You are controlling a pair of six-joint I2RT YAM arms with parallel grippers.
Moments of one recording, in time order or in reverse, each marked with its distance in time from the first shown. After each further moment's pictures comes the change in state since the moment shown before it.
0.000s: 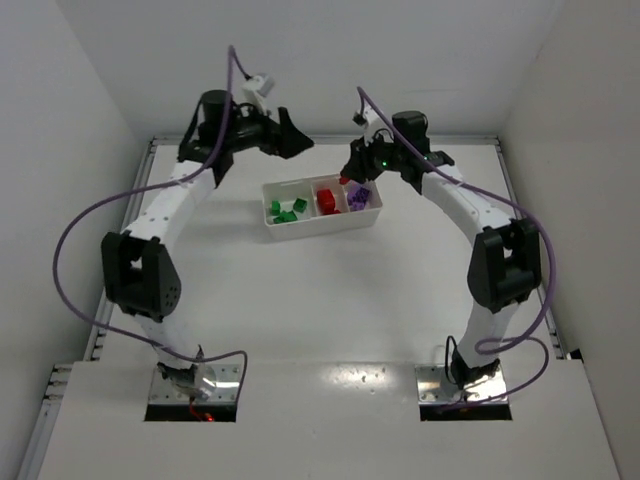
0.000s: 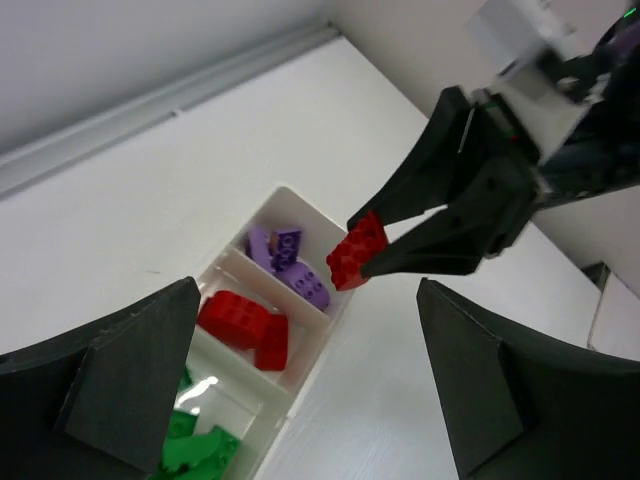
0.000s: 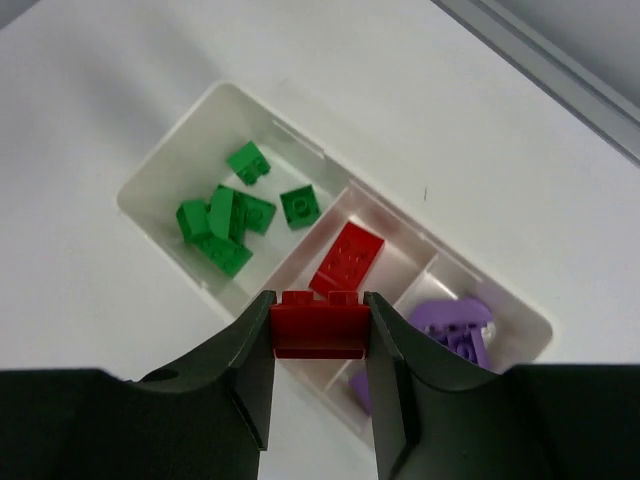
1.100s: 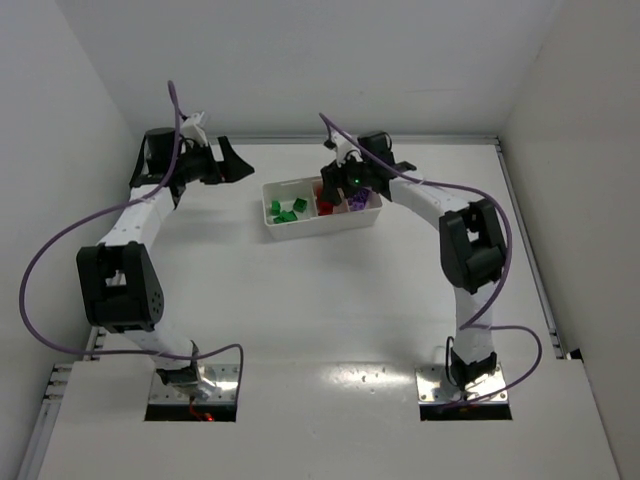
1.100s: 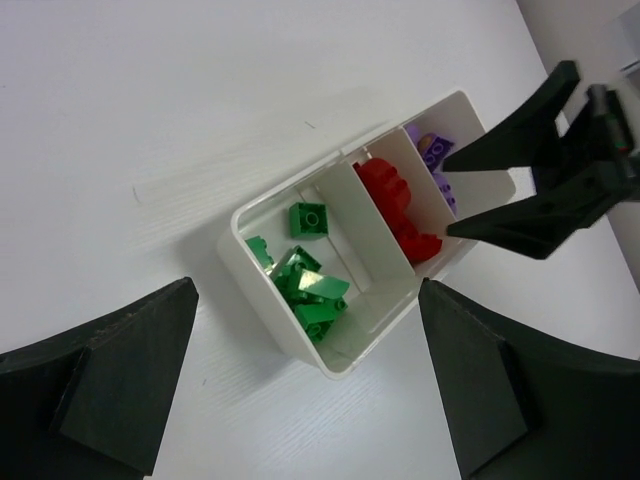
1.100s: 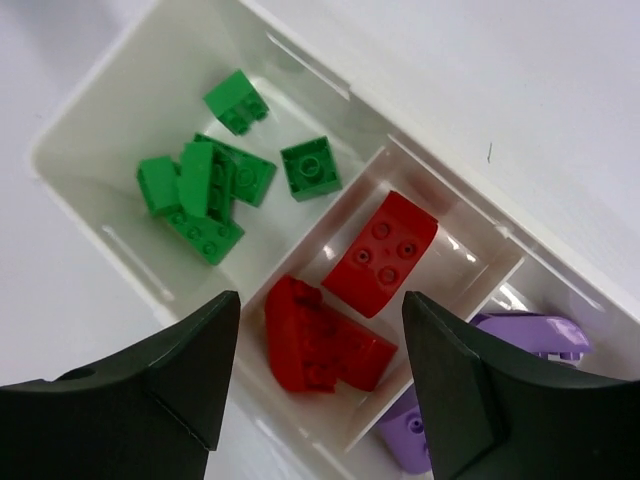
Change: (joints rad) left arm 0.338 -0.140 -0.337 -0.023 0.024 0.020; right arm 0.098 0.251 0.069 0.042 0.077 -0.023
